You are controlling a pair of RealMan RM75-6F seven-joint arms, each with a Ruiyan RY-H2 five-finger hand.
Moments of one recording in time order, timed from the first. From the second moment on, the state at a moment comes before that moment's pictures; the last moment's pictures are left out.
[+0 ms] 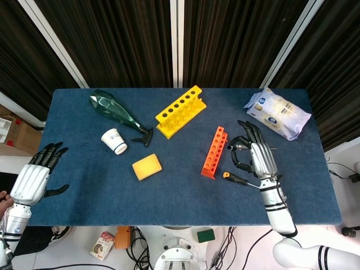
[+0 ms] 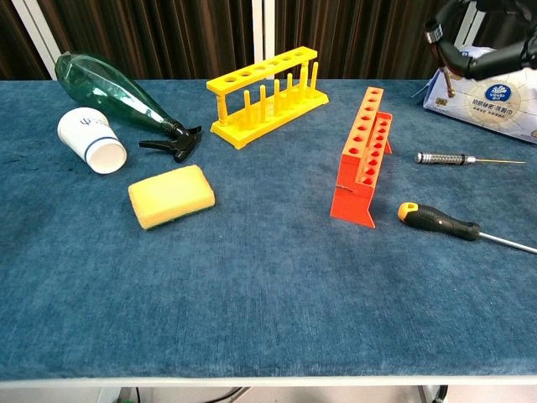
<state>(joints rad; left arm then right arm) -0.19 -1.08 -0.01 -1.65 1.59 1.45 -0.03 0.46 -1.46 0.24 -1.77 -1.31 1.33 0.00</state>
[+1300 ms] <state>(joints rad) -0.20 -1.07 -0.02 -1.64 1.57 1.41 -0.05 0.47 -1.55 0.26 -1.74 -1.31 1.17 0.58</state>
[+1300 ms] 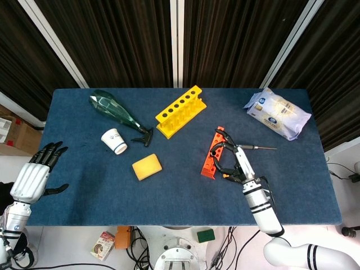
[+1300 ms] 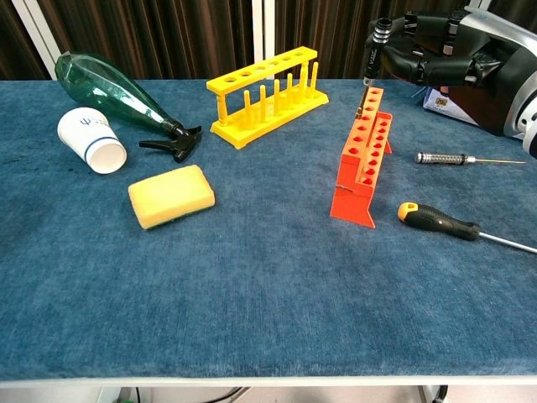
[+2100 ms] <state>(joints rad) -0.20 -1.08 -0.02 -1.63 1.57 1.41 -0.05 0.47 -1.55 0.28 -1.74 -1.22 1.09 0.60</state>
